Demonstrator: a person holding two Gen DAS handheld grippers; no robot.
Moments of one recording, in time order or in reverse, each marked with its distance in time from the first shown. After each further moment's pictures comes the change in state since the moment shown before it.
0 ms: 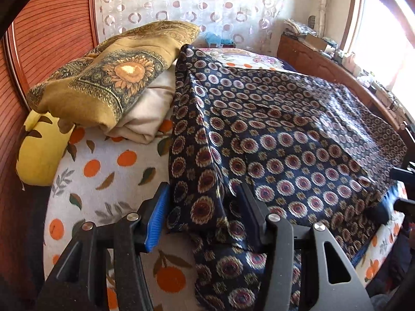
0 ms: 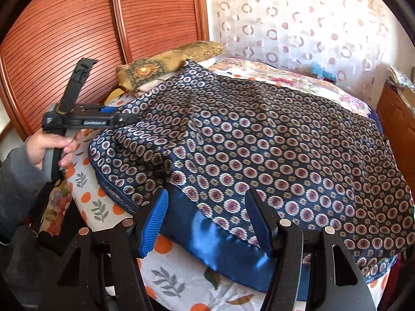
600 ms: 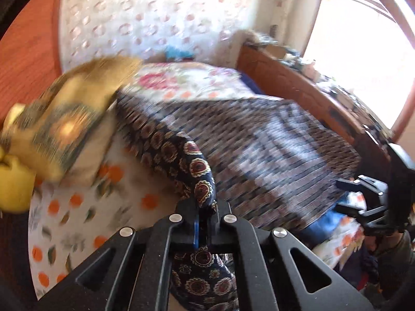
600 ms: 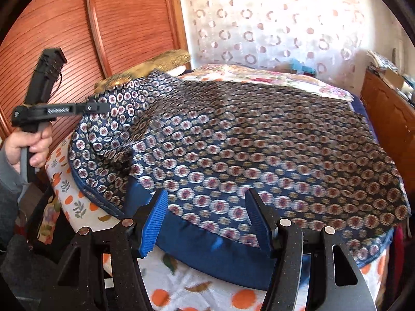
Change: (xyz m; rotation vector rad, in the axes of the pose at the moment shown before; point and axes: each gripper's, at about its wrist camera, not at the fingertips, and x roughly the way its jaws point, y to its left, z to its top) left arm -0.041 -0.072 0.049 0.091 -0.063 -0.221; right arm -0.026 -0.051 -0.029 0.104 -0.059 -0.052
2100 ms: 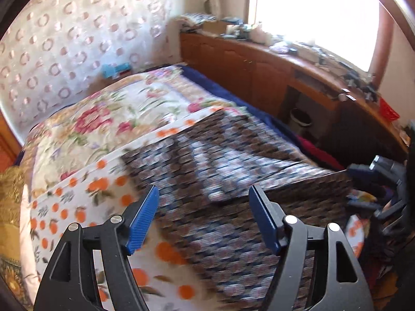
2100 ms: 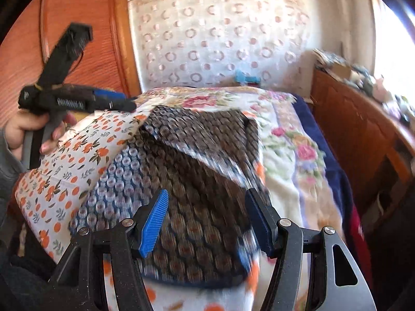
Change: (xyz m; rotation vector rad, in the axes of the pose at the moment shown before) left arm 0.124 -0.157 0.113 0.302 0.088 -0.049; right arm -0.078 -0.119 -0.010 0.081 -0.091 -0.211
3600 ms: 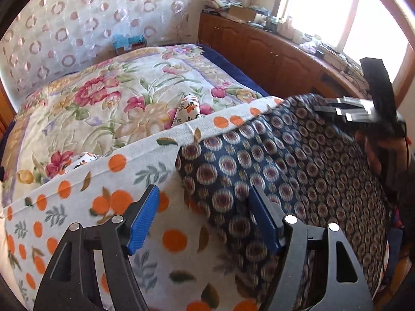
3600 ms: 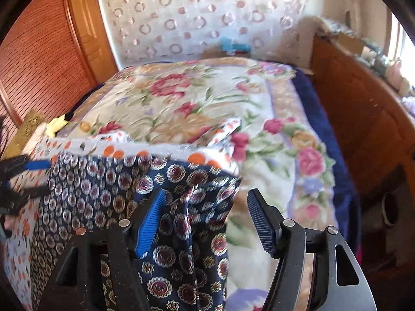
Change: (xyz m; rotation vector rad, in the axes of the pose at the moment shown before) left arm 0.105 0.091 0.015 -0.132 0.078 -0.044; right arm 0.253 -0.149 0.140 0.086 0.214 -0.030
